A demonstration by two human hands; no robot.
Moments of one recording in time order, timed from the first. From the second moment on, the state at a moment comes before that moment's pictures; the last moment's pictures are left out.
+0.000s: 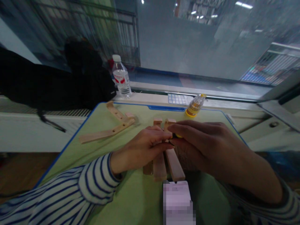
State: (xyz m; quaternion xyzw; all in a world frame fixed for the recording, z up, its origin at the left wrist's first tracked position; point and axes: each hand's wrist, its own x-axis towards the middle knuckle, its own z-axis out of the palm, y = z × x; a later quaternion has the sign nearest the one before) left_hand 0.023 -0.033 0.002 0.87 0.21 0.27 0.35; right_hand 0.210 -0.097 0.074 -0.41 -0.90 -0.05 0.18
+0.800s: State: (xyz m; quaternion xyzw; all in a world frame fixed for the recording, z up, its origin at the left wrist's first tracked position) left_hand 0.026 -0.038 0.000 0.85 0.26 0.31 0.34; right_hand 0.211 -0.097 0.076 -0.38 -0.90 0.00 0.19
